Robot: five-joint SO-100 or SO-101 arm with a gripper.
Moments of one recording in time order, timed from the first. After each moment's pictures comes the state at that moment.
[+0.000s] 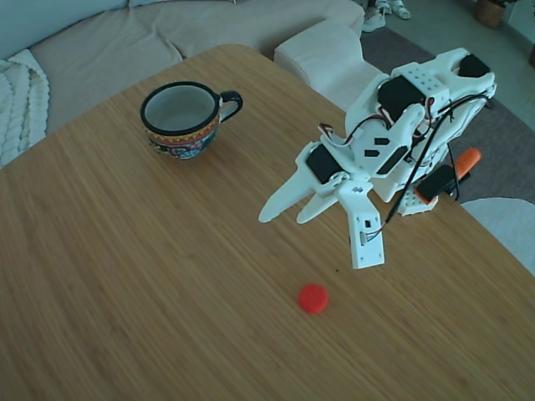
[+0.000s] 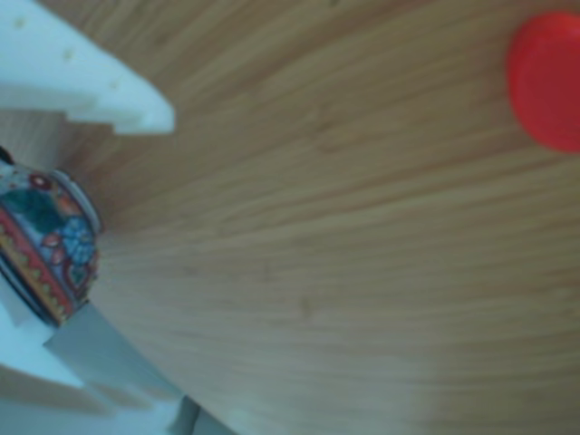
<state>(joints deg) 6.4 149.1 154.2 44.1 1.1</state>
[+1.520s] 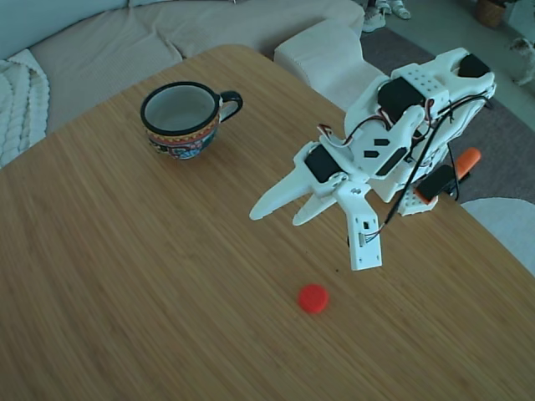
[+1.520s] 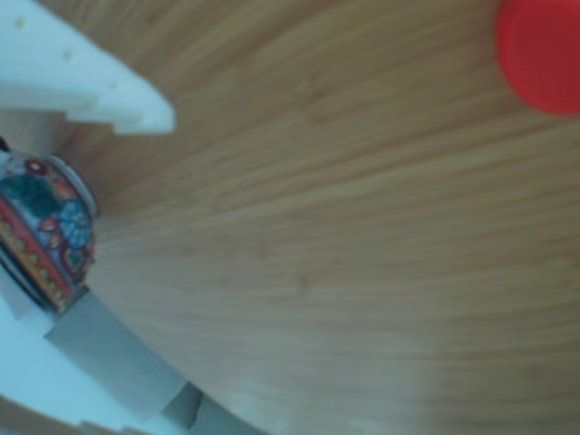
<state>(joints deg) 6.2 149.1 155.0 40.8 1.1</state>
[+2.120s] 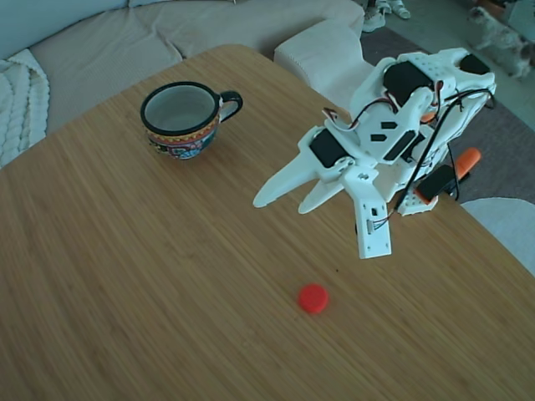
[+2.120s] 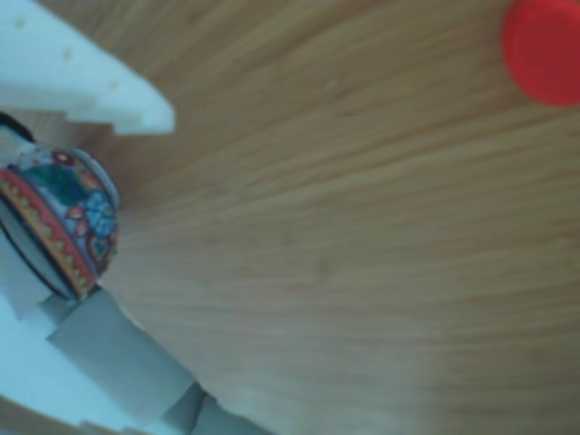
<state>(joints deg) 6.2 149.1 144.9 52.6 1.1</state>
